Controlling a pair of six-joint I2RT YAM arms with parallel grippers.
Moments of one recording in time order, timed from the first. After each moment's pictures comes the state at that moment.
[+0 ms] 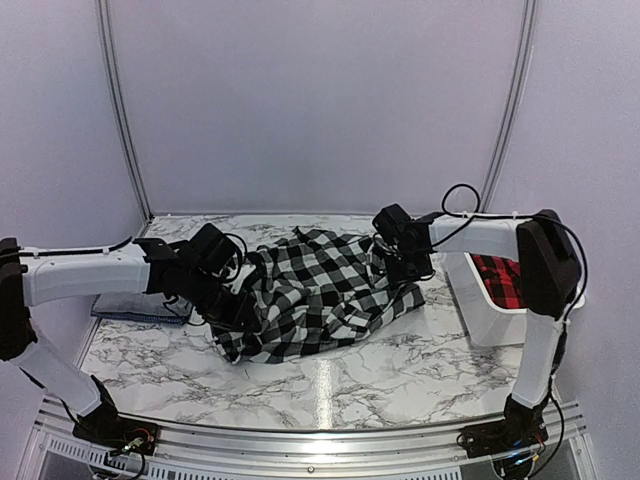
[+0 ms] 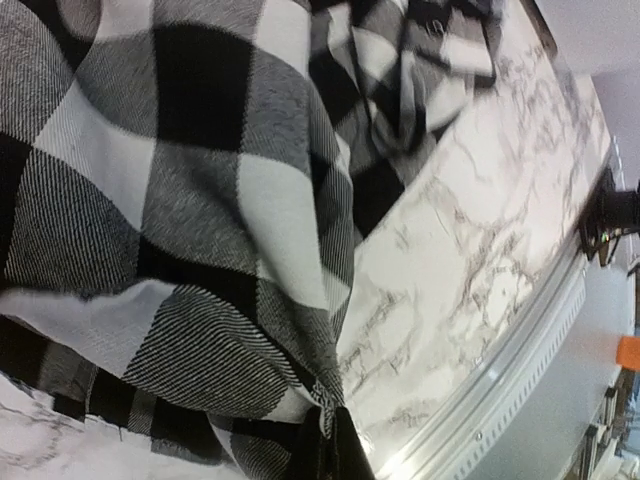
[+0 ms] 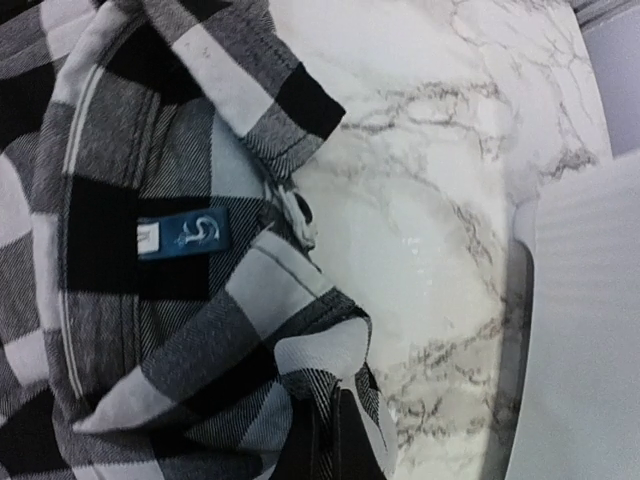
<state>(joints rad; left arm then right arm) -0.75 1.50 1.02 -0.57 0.32 -0.39 0.57 1.92 1.40 -0.69 0.46 0.40</state>
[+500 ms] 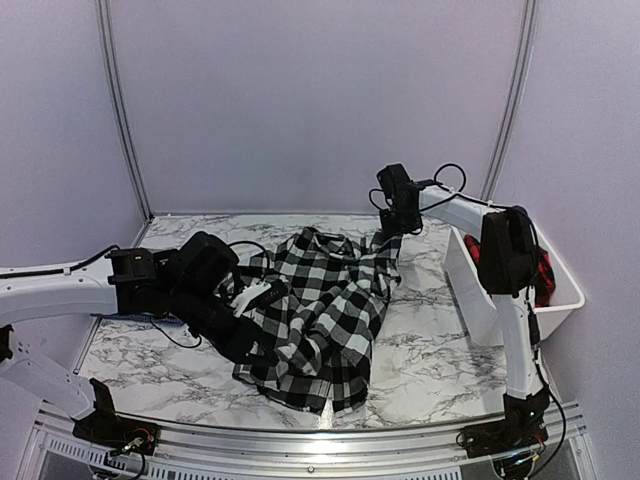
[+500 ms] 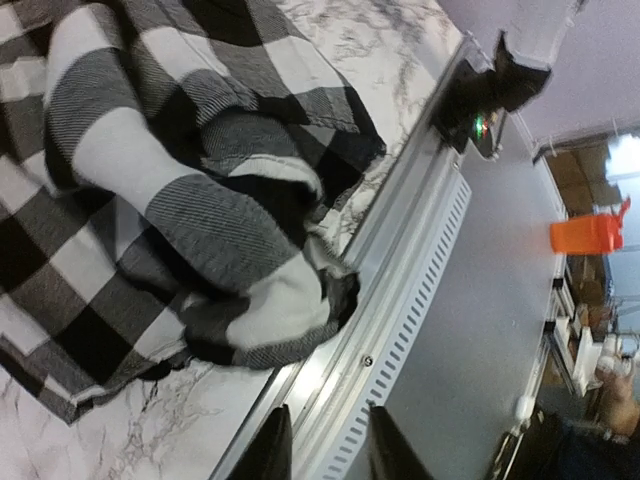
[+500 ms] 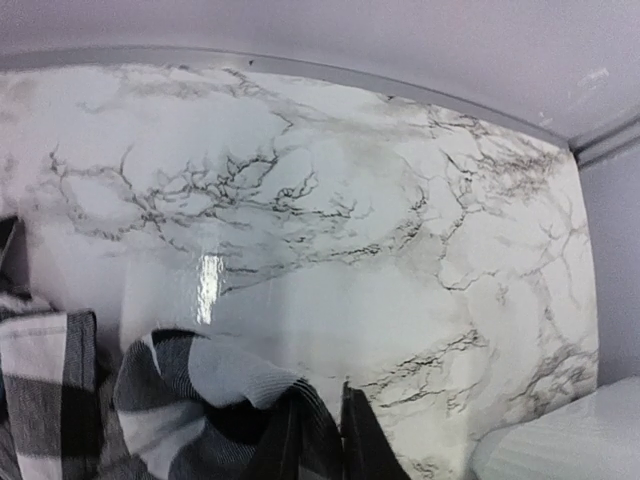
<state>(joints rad) -1.00 1.31 1.00 -0.60 0.50 -0.39 0.41 2.33 2.06 -0.70 0.42 0.18</state>
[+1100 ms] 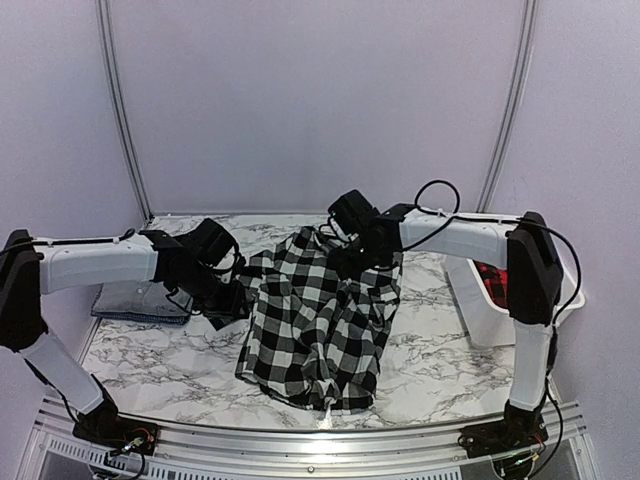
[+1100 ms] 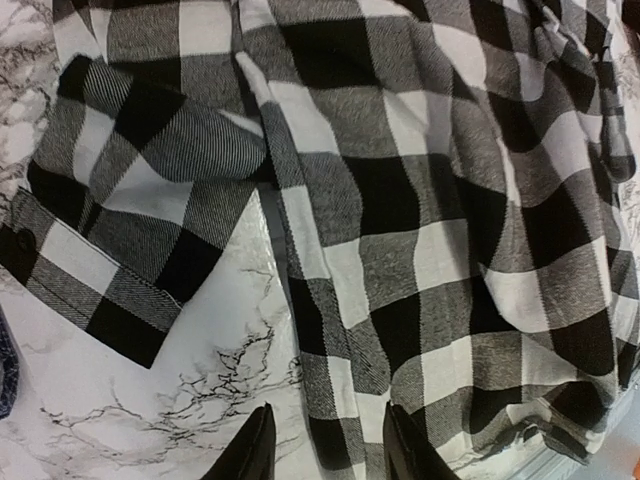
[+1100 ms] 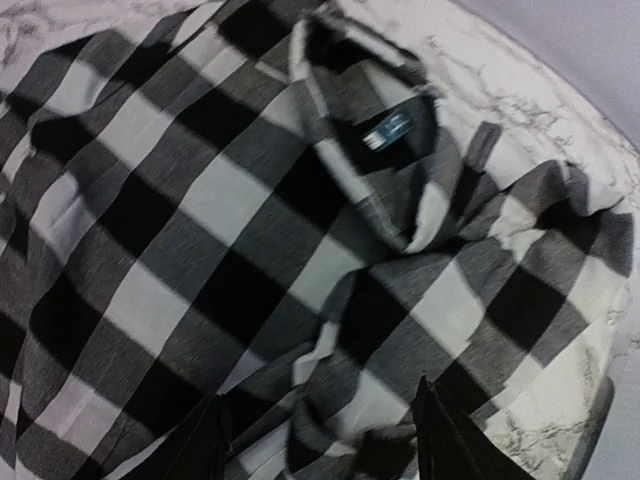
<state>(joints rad) -0.68 1.55 1.08 -0.64 0.12 -0.47 0.71 2.02 1.68 -0.64 0.30 0.20</state>
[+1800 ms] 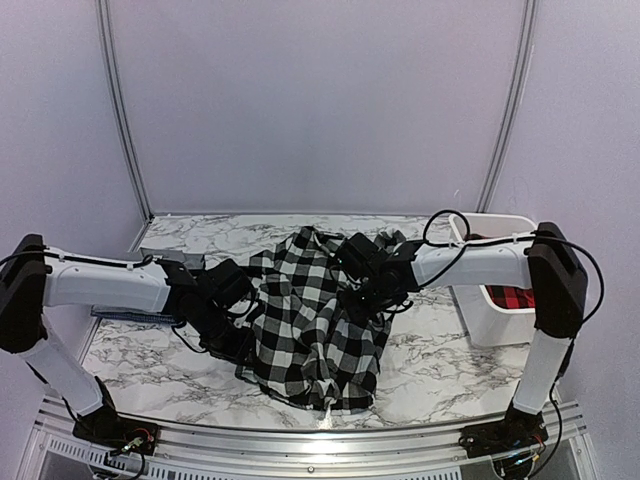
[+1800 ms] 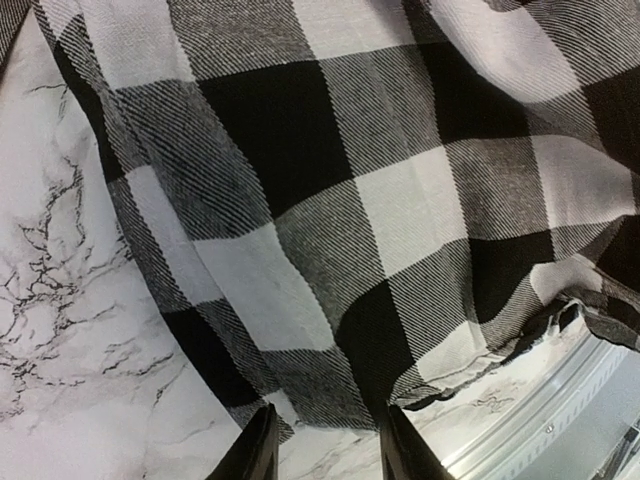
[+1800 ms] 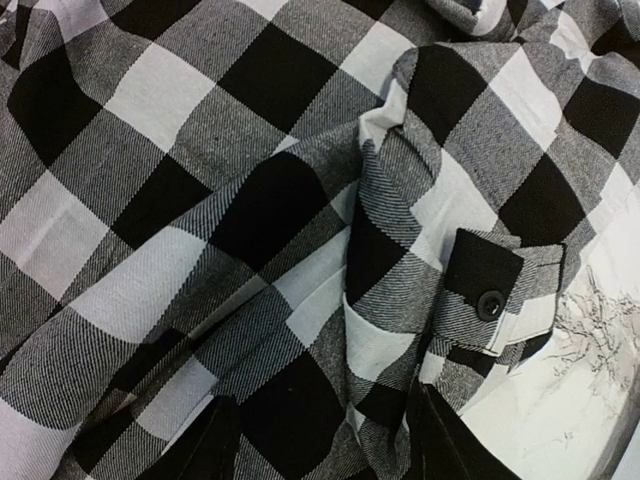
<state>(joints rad) -0.87 1.57 0.93 -0.63 0.23 -0.45 0.87 1.84 1.28 -0.58 0.29 0.37</state>
